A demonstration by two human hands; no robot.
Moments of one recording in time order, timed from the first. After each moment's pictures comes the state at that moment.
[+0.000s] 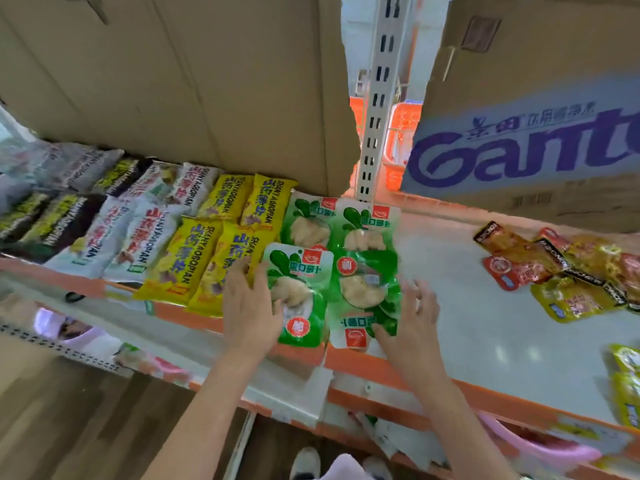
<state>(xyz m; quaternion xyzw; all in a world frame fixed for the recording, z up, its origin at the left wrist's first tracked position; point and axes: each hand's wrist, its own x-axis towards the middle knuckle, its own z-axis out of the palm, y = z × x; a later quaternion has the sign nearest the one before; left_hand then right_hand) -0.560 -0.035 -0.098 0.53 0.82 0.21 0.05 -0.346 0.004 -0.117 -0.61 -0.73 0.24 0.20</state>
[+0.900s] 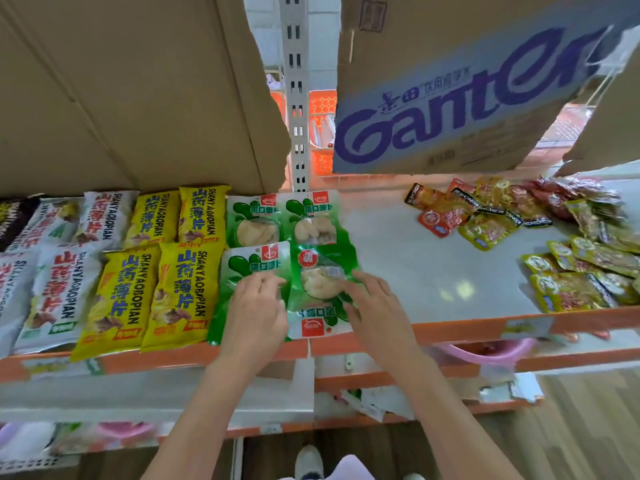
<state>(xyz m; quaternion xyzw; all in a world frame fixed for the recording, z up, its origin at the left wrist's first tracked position) -0.554 -0.023 -0.098 0.72 0.65 0.21 0.10 -0.367 -0.027 -0.116 -0.61 -0.76 0.07 0.22</state>
